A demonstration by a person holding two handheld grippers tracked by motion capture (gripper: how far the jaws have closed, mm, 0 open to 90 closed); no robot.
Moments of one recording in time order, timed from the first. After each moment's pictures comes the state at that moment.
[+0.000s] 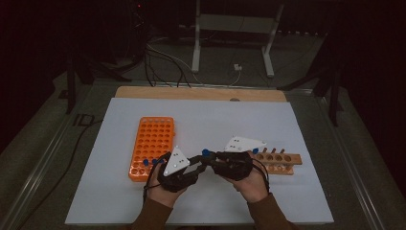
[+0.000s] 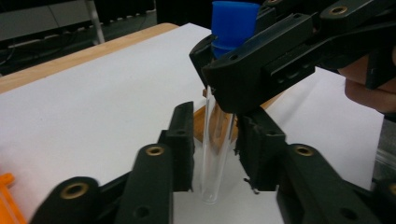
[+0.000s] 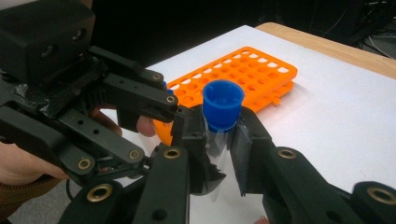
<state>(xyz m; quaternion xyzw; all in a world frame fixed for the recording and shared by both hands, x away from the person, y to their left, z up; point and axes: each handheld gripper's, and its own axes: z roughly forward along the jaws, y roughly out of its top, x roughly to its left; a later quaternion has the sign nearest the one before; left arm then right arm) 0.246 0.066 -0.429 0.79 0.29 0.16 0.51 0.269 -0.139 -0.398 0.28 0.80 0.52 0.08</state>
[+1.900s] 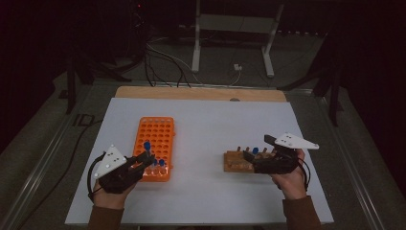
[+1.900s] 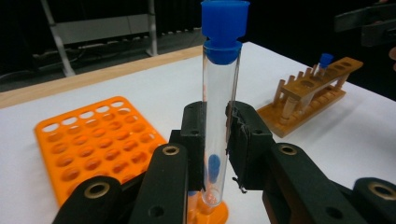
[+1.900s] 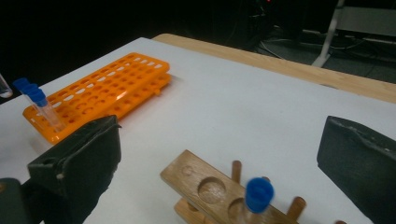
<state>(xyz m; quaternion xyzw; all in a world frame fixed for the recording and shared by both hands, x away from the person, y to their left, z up) 0.225 0.197 -0.408 0.74 0.37 0.21 0.52 0.278 -0.253 -0.405 0.40 0.74 0.50 0.20</state>
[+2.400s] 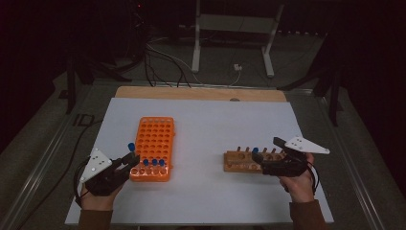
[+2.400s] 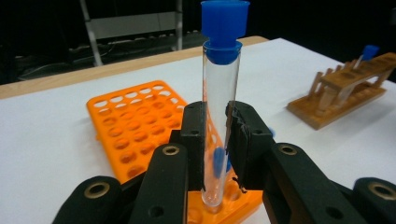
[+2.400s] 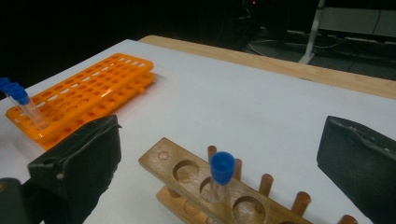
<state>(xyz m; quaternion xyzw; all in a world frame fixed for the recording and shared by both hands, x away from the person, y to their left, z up) 0.224 0.225 -0.426 0.72 0.41 0.24 0.50 0.271 -0.275 -0.410 0.42 0.73 0.50 0.21</state>
